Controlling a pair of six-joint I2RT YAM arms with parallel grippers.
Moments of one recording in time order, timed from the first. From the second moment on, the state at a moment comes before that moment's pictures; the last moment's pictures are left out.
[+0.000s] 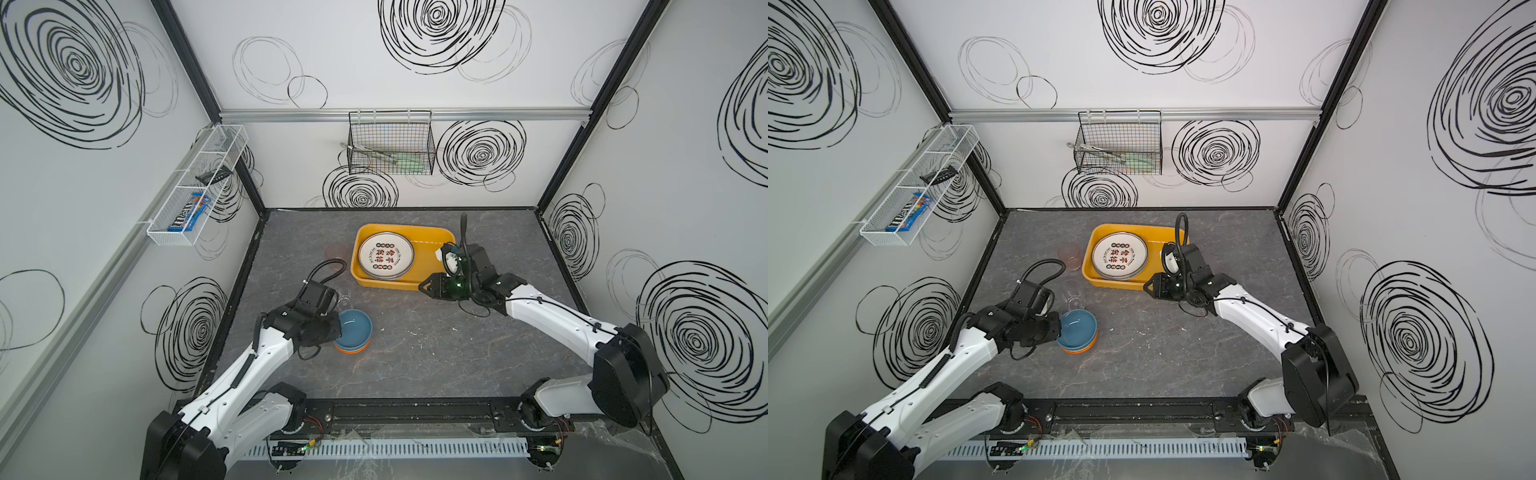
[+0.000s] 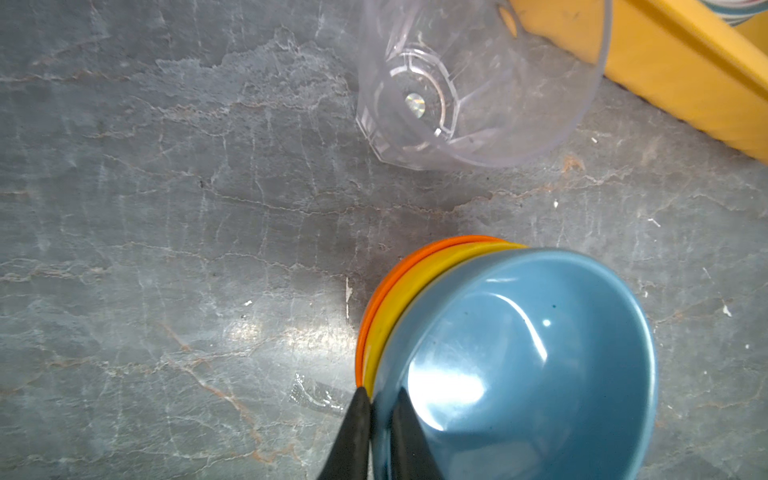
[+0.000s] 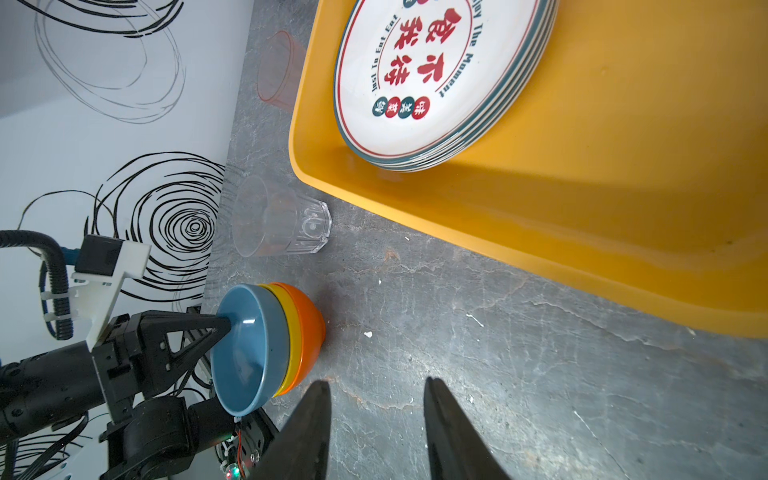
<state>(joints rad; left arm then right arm) -0.37 0.98 0.70 -0.90 0.02 -0.65 0.60 1.39 0.93 -0.29 -0.40 0.61</state>
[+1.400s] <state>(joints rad) -0.52 1.12 0.96 -0.86 0.02 -0.60 0.77 1.41 1.10 -0.36 -0.44 0.66</state>
